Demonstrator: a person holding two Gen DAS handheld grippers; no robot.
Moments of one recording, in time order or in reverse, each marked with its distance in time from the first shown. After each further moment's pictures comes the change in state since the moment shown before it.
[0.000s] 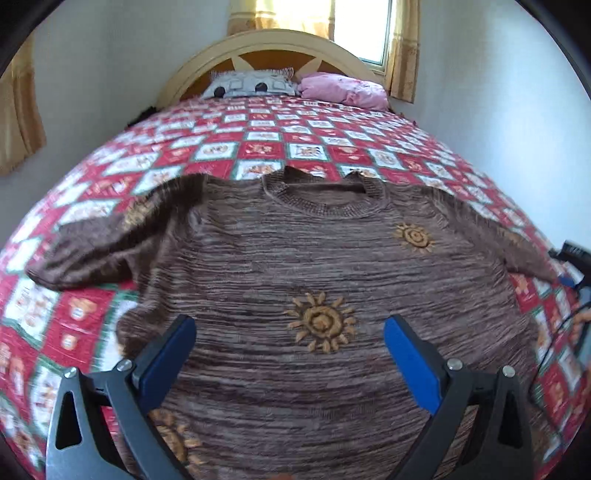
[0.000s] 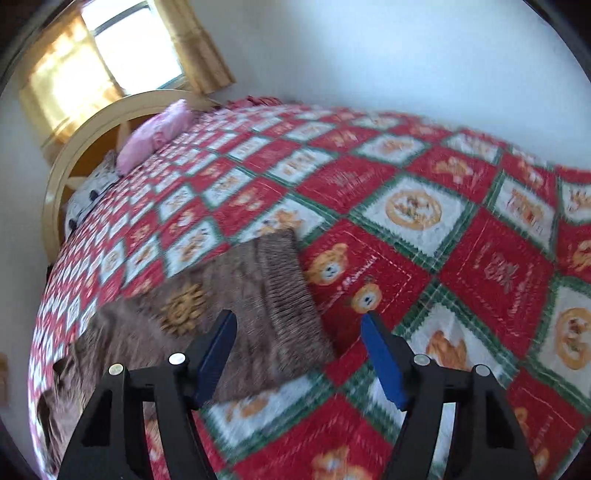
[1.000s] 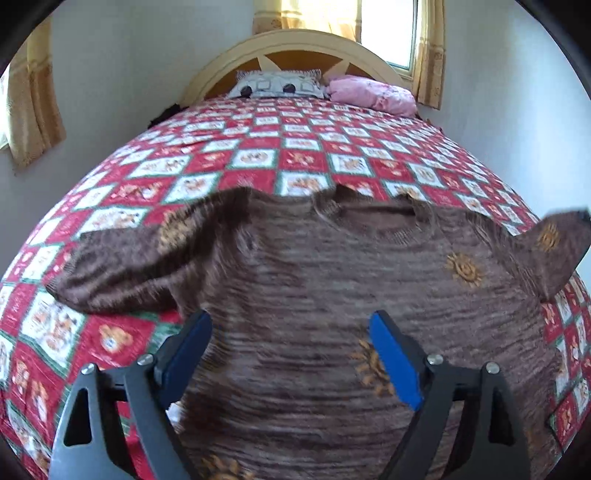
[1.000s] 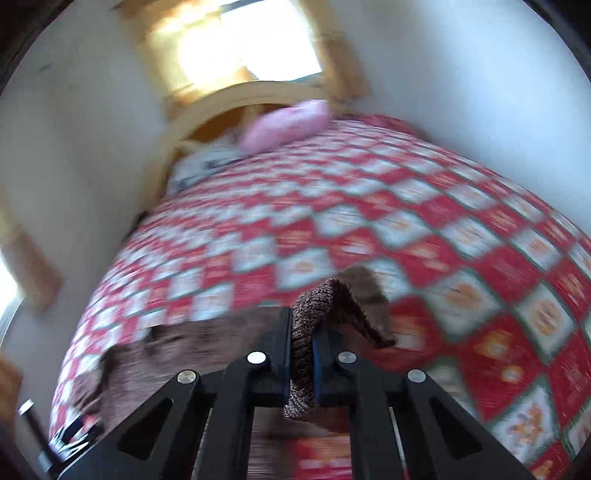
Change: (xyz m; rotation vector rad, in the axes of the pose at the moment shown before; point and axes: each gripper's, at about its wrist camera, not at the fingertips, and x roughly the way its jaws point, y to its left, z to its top) left arm 0.010 0.047 0.034 -0.019 -0.024 0.109; right arm -0.081 0.170 0.011 -0.386 -0.050 0.417
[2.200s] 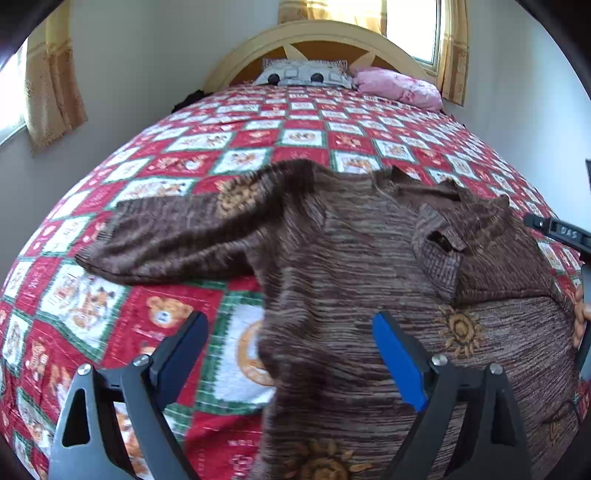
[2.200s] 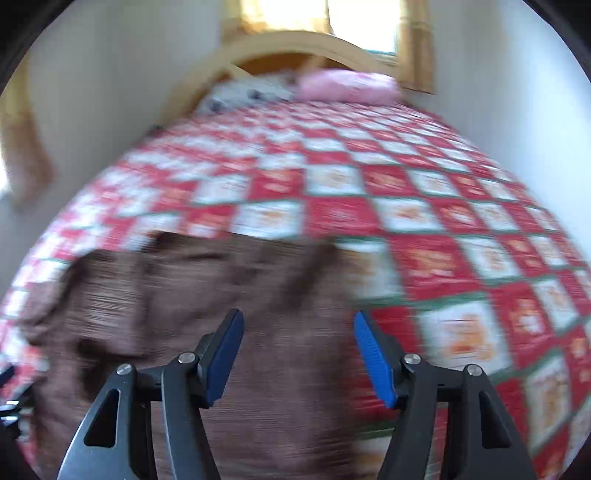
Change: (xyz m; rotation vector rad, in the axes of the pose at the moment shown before) left arm 0.009 0.050 -0.024 -0.034 0.057 0.049; right arm 0.129 0.099 -0.087 -0.265 0.162 -0.157
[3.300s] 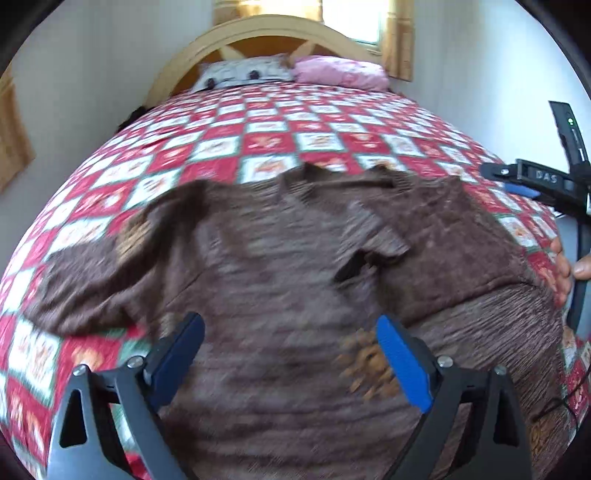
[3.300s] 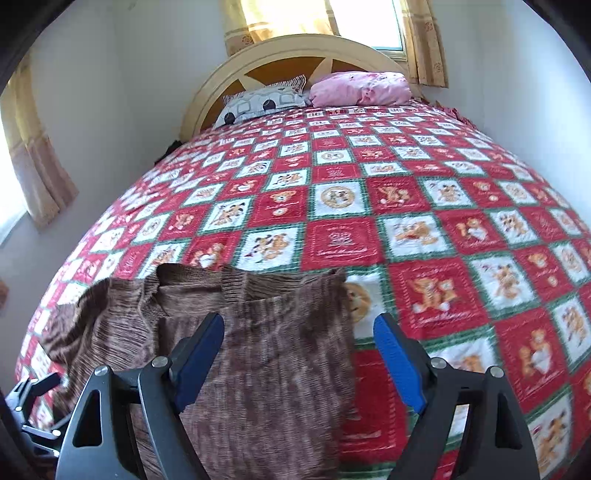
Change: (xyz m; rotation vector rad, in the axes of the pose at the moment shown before) left arm 0.014 -0.083 0.026 0.184 0.008 -0.129; right arm -0.003 -0.022 0.030 0.054 -0.047 0.183
